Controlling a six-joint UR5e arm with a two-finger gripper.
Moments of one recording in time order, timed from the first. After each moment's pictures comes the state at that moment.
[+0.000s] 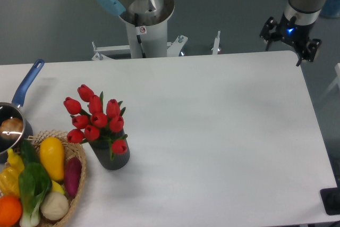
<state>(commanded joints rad) 2.93 -1.78 -1.58 -1.29 1.62 1.61</state>
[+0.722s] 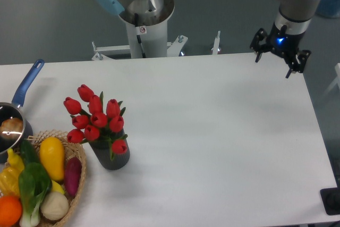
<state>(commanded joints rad) 2.96 -1.73 -1.68 -1.17 1.41 1.50</state>
